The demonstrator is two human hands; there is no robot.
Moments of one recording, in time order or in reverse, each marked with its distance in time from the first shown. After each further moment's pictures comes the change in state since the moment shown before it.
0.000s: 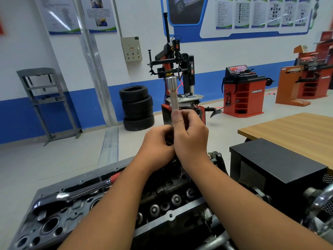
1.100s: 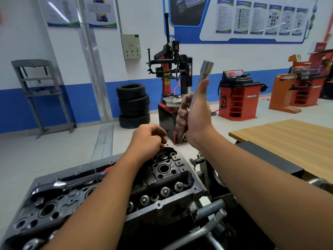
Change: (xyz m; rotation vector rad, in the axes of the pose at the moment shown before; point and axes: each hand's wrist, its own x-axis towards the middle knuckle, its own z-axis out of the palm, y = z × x) left_hand 0.003 -0.007 -0.004 -0.088 0.100 -0.277; right_hand 0.050 -0.035 -0.034 0.669 -0.277 0.526
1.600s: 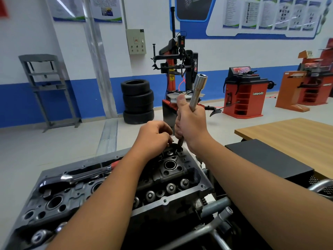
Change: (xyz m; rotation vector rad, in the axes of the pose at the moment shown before) left_hand -0.005 -0.001 -0.002 0.095 -0.012 0.044; right_hand 0.005 0.040 0.002 -0.273 -0.019 -0.118
